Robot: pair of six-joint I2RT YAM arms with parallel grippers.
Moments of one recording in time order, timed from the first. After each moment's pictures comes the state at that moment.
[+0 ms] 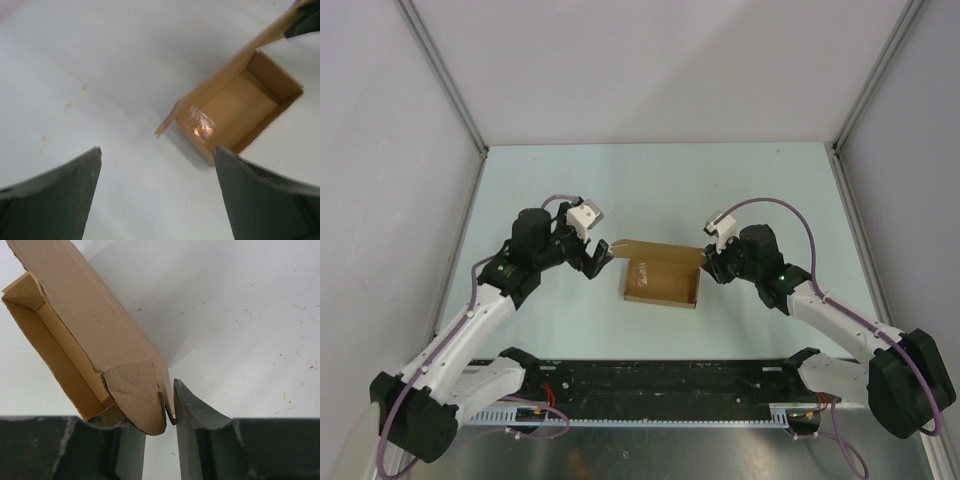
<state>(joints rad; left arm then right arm) -0.43 0.93 0.78 -0.30 0.31 0.26 0.53 1.11 0.60 -0.05 -0.23 -0.11</state>
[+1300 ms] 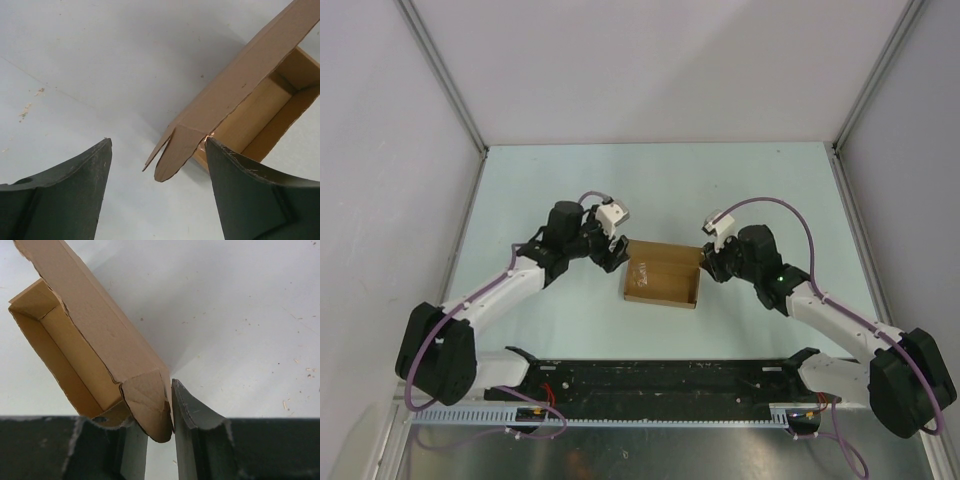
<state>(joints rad) -0.45 1.27 0.78 -0.09 0.41 0.28 0.55 1.11 0.60 -0.01 -0.21 -0.10</state>
